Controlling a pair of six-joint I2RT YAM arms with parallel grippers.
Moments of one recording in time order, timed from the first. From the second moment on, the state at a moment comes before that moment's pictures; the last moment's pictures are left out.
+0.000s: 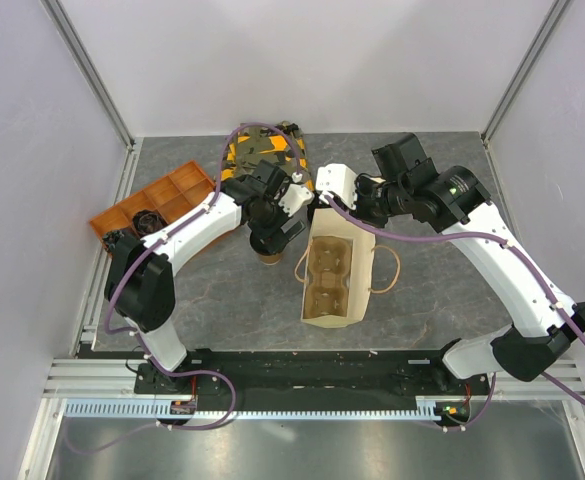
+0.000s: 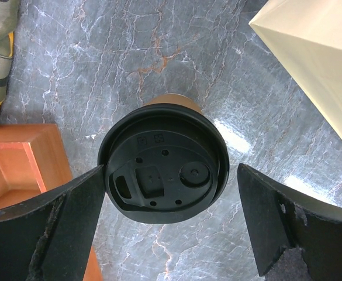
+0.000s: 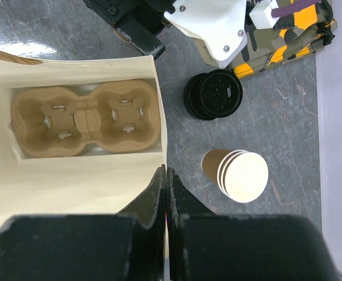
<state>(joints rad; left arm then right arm) -0.58 1.73 1.42 -0.80 0.07 0.36 0.64 1.41 1.73 -1.11 -0.27 -0.77</state>
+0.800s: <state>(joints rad) -0.58 1.73 1.40 -0.80 0.05 0.36 0.64 1.41 1.73 -1.11 -0.27 -0.76</state>
